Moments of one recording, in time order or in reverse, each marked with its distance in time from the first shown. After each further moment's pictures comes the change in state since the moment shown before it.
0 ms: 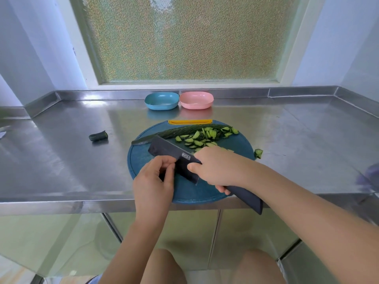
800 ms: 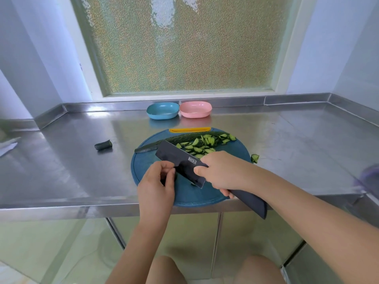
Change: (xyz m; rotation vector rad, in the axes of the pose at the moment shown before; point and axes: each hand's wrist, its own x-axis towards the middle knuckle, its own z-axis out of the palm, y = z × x) left_hand -0.001 0.003 0.000 -0.032 -0.012 -0.059; right_hand -0.017 0.008 -0.005 0.084 0.050 0.020
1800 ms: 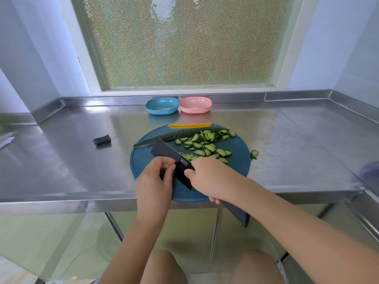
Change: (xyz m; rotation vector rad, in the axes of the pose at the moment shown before) left_hand 0.001 -0.003 -0.002 0.003 -0.028 0.042; right_hand 0.004 -0.015 0.028 -0.101 0.003 0.042
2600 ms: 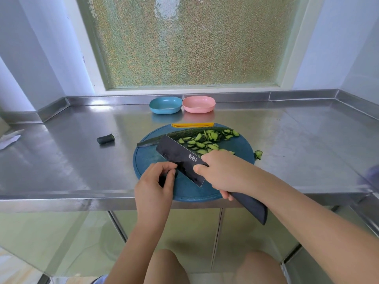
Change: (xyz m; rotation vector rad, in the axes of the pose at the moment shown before) left_hand -0.012 -0.004 -0.007 -0.011 0.004 -0.018; right_hand -0.009 0.010 -0.018 0.119 -0.009 -0.036
